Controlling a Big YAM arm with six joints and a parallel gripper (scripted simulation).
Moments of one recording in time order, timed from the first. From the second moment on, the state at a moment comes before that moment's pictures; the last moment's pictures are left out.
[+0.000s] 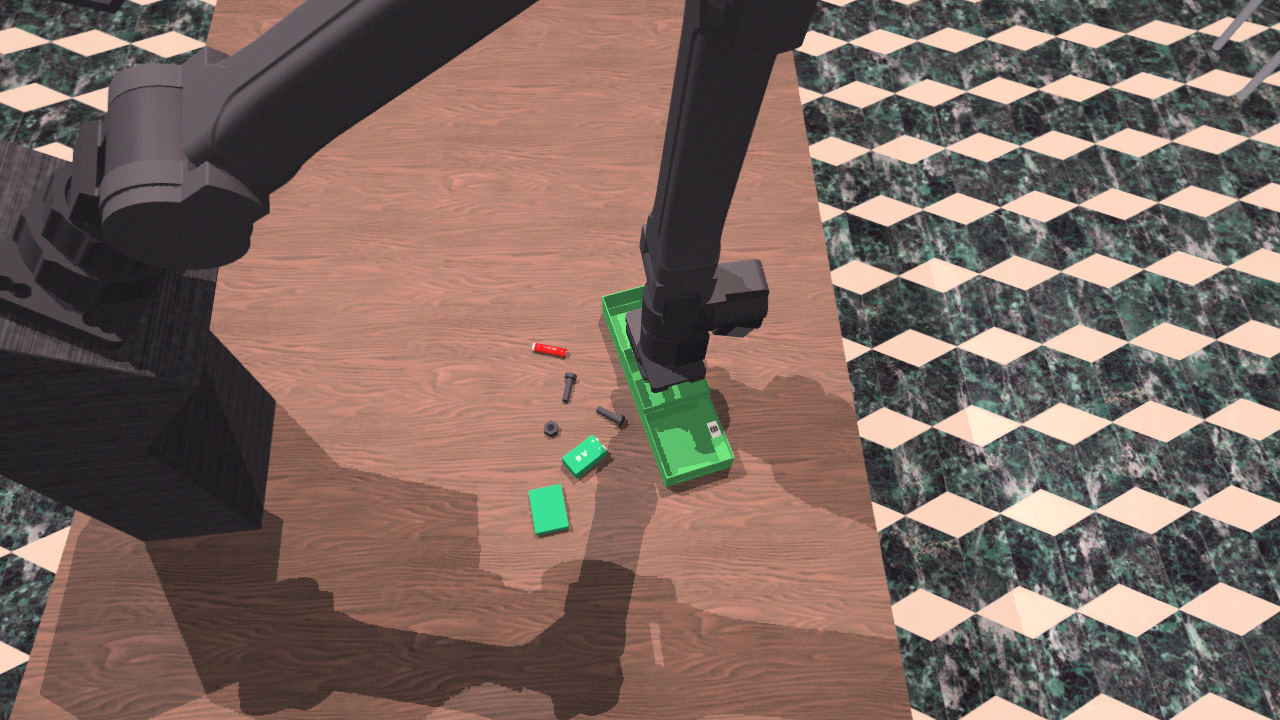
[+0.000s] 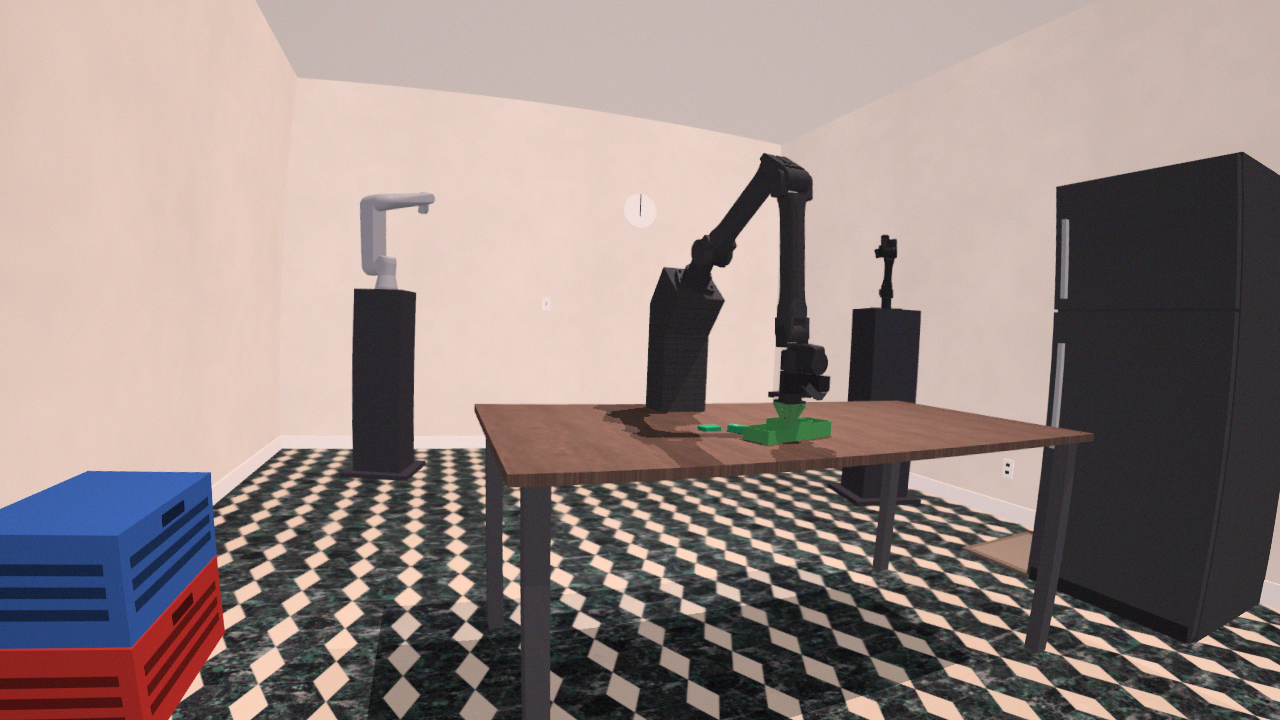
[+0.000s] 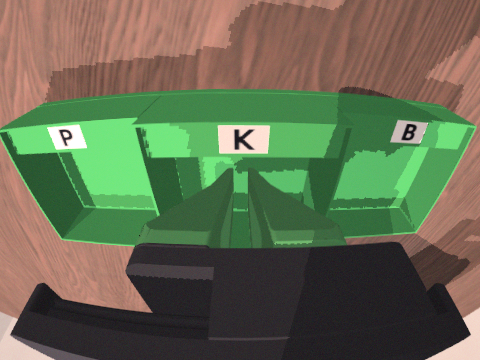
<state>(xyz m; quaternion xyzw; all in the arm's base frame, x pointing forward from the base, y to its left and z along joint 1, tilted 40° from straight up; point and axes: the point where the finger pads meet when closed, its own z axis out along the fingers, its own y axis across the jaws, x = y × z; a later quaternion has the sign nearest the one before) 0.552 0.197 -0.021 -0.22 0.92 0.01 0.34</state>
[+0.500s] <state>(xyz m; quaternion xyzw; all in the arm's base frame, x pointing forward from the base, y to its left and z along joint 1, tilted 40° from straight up) 0.553 0.197 -0.020 -0.22 0.92 0.01 0.34</state>
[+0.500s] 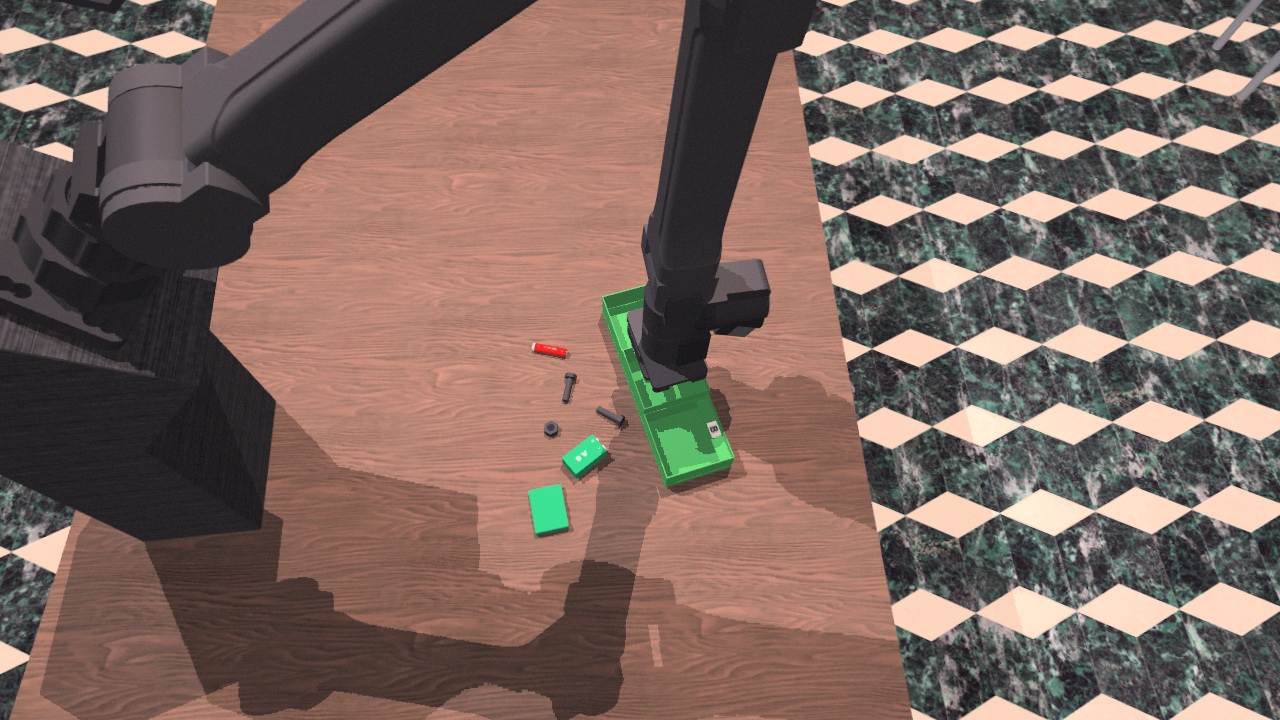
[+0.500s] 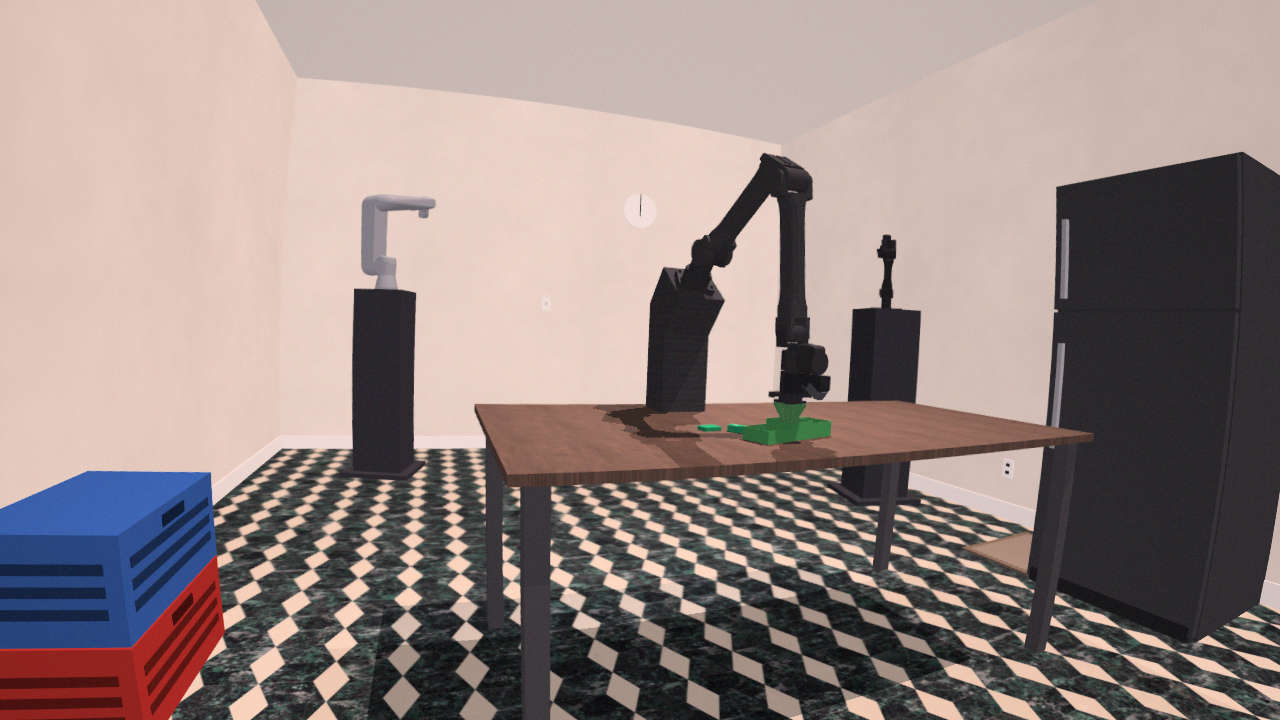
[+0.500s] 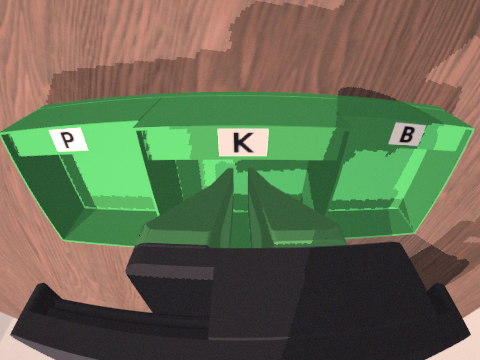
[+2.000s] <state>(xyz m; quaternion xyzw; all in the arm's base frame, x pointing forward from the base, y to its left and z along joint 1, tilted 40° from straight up) 0.527 0.189 0.015 -0.22 0.92 0.01 0.34</state>
